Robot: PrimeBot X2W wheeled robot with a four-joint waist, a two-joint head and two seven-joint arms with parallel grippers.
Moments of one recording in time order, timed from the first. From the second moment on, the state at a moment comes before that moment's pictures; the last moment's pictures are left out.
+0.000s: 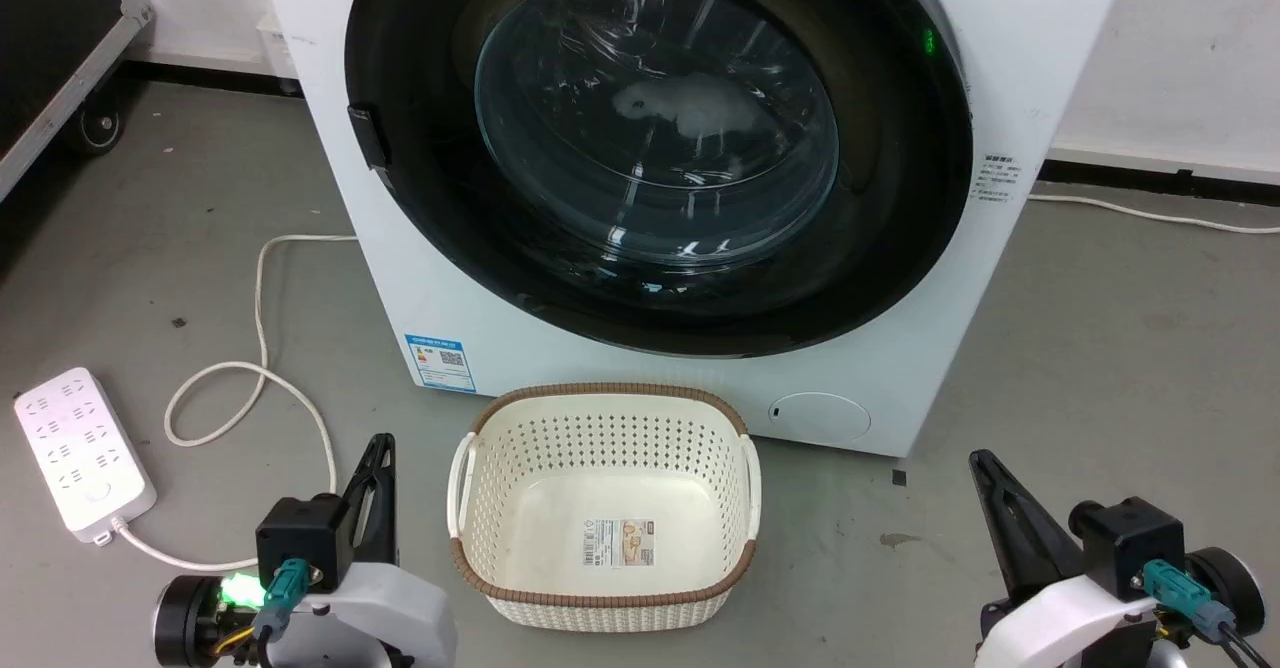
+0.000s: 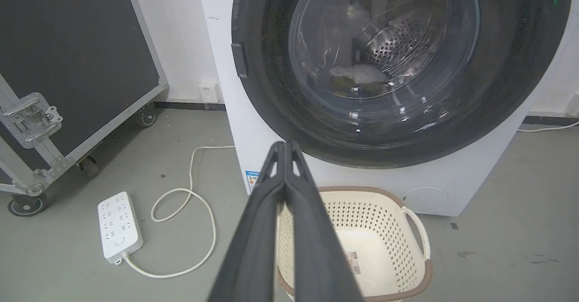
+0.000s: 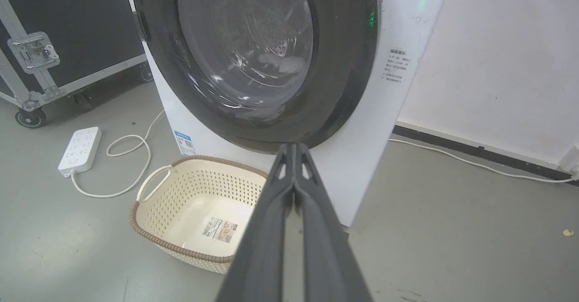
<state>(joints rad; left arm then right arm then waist) -0.01 0.05 0.00 0.00 0.00 0.01 0.00 0.01 -0.05 0.00 0.00 0.01 0.13 0.00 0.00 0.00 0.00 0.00</state>
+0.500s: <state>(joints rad) -0.01 0.05 0.00 0.00 0.00 0.01 0.00 0.01 -0.05 0.00 0.00 0.01 0.13 0.00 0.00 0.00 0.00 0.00</state>
